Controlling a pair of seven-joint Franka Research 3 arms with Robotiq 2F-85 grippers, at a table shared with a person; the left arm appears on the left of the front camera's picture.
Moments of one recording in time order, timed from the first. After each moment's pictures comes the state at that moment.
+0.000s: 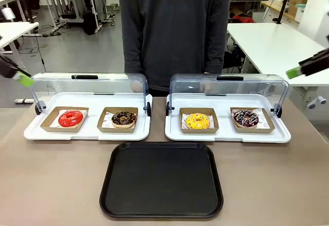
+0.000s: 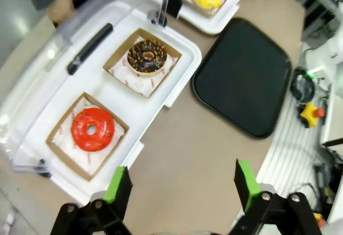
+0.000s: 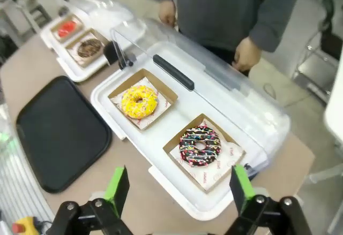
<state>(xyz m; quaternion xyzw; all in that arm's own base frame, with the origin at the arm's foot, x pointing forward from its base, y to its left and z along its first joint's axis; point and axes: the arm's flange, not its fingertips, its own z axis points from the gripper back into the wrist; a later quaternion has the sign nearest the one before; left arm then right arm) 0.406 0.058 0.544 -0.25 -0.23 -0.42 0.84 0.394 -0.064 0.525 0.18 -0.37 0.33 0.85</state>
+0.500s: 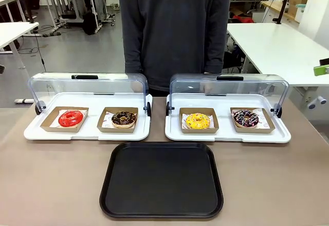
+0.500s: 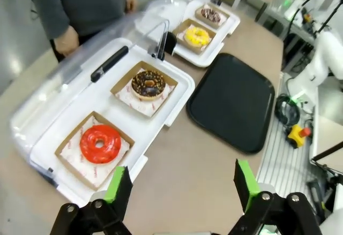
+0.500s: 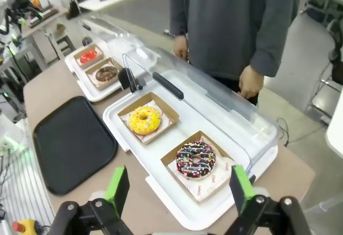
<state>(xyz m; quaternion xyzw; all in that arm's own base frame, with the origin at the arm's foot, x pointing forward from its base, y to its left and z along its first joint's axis) 0.393 0.130 0.539 -0.32 -0.32 -0.40 0.80 0.393 -0.137 0.507 0.26 -0.44 0.32 0.80</state>
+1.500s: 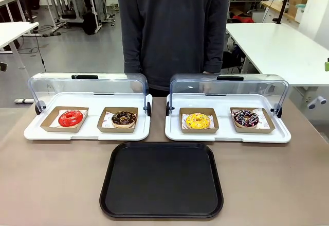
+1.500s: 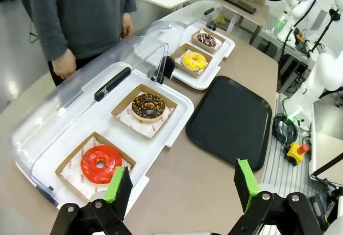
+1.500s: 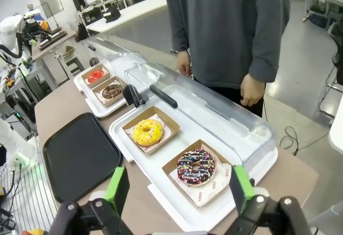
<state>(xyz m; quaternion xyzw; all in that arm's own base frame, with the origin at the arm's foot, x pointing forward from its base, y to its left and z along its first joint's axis) 0.397 0.140 0.524 -0.36 -0.36 -0.39 0.77 0.399 -0.169 0.499 0.30 -0.45 0.29 0.79</state>
